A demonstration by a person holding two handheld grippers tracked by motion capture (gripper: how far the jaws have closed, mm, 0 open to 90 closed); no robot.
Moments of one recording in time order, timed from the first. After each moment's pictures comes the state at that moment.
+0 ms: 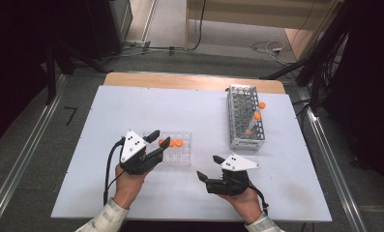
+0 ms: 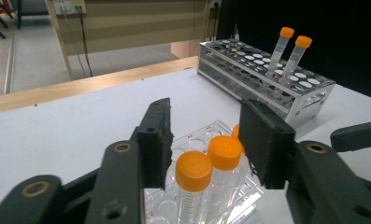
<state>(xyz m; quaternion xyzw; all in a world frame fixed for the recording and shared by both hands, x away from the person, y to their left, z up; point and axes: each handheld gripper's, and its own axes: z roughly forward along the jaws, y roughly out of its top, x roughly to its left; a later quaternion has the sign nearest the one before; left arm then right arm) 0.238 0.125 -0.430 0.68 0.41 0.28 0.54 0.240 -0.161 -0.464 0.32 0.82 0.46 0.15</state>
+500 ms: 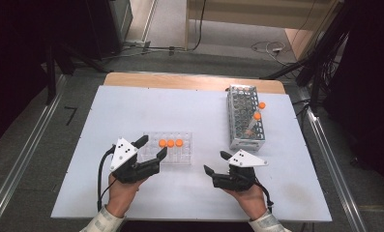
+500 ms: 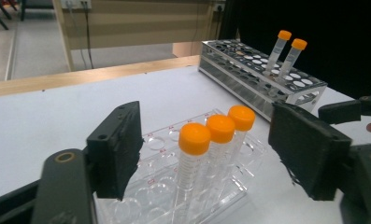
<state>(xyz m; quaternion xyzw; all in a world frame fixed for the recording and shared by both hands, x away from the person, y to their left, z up) 0.215 0.139 -0.434 0.66 0.43 0.28 0.55 0.249 -0.176 -0.459 0.34 0.80 0.46 0.17</state>
